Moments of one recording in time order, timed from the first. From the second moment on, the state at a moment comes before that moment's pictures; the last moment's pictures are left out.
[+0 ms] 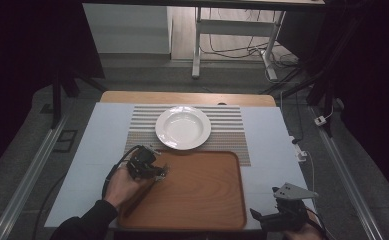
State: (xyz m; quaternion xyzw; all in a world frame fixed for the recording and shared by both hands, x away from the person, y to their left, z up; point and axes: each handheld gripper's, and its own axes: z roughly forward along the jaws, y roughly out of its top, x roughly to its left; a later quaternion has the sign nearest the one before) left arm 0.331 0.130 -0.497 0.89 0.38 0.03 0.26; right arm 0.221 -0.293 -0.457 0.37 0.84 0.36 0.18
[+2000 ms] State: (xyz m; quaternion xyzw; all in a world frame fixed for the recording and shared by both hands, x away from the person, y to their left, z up) left arm 0.305 0.191 -0.494 0.85 0.47 0.00 0.25; right arm 0.221 -0.293 -0.456 0.36 0.84 0.36 0.17
